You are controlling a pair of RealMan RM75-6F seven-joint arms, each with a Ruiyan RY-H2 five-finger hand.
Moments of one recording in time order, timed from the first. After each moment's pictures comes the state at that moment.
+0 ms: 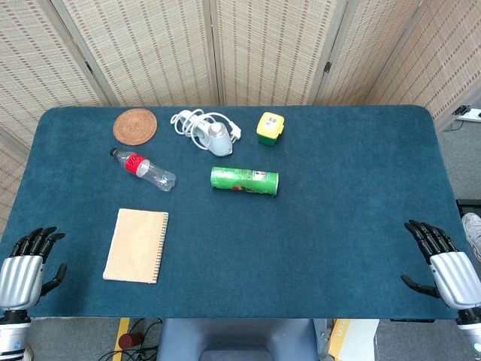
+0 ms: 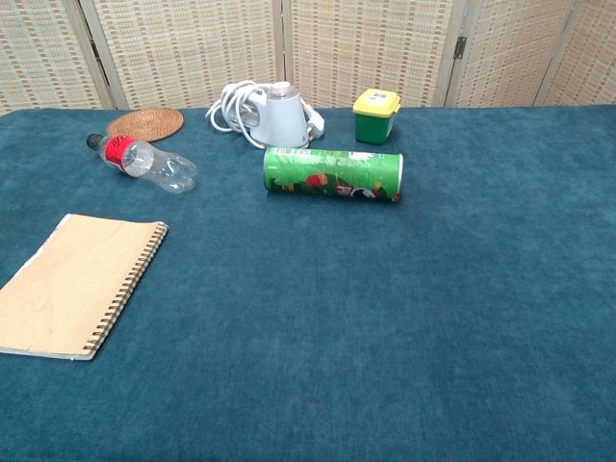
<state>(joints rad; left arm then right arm) -0.08 -1.20 -0.06 -1.65 1.49 1.53 0.21 0.07 -1.07 -0.02 -1.50 -1.66 1.52 0.20</state>
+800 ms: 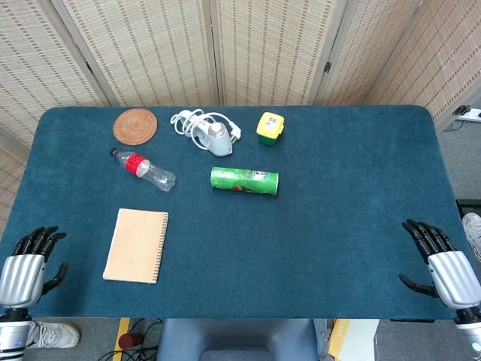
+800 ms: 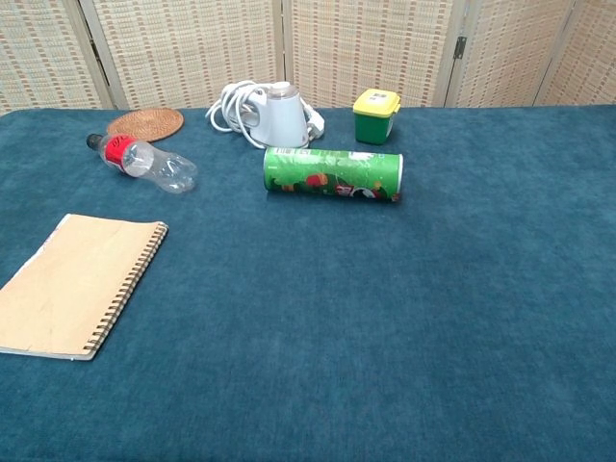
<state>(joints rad) -0.10 -1.22 -0.06 -1.58 1.50 1.52 0.18 0.07 -1.06 -0.02 -1.52 -1.66 1.52 0.18</state>
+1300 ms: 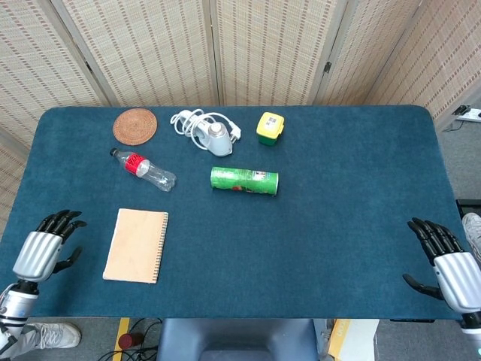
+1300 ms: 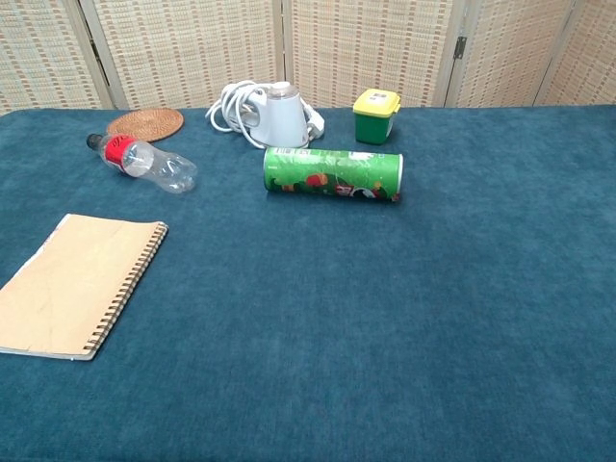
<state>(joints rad) -0.27 -1.31 -0.05 -1.15 1.65 1.41 -0.20 0.05 -1.02 -0.02 -1.58 -1.69 1.58 0.15</state>
